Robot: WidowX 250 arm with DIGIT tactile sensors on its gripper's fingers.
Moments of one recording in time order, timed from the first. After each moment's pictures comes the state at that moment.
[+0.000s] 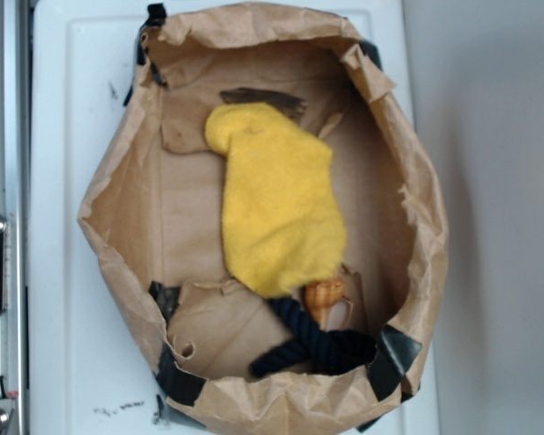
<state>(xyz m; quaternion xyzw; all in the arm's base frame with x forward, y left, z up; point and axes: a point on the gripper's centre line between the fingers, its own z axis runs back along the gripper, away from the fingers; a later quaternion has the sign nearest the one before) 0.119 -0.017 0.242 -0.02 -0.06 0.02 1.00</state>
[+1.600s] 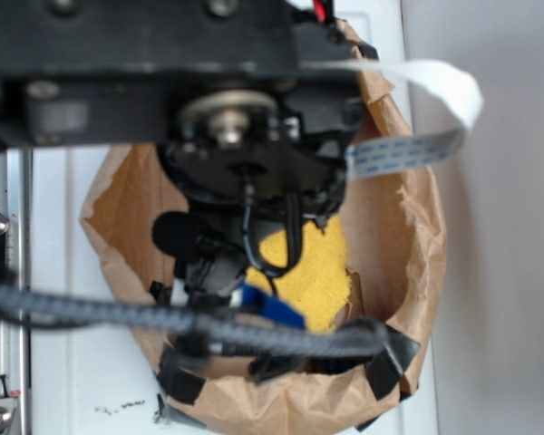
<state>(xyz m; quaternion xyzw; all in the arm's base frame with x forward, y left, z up) 0.269 0.018 0.189 -0.01 -0.10 -0.09 0.99</state>
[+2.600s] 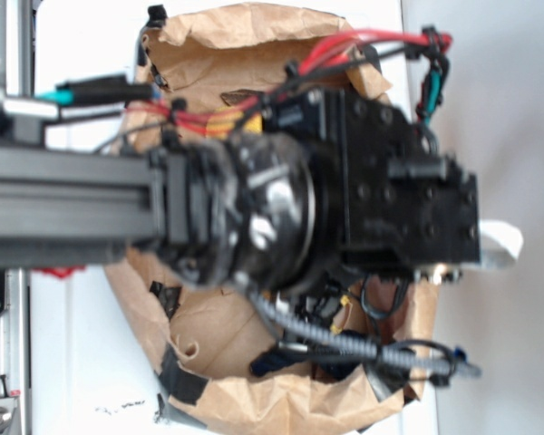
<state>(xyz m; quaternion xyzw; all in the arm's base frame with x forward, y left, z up) 0.324 -0.017 0.075 0.01 0.00 -0.15 0.99</state>
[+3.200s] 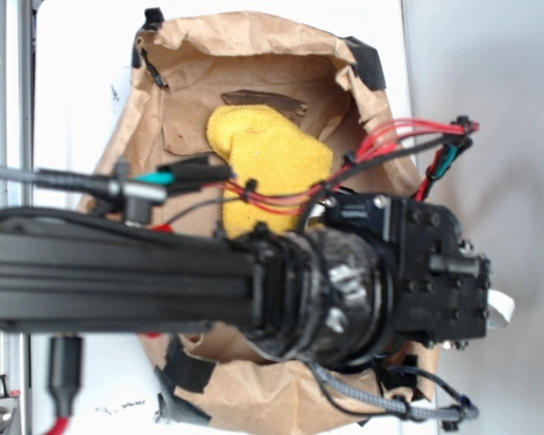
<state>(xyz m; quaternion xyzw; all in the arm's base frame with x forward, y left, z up) 0.329 -0.036 0.035 0.03 0.05 -0.17 0.98</state>
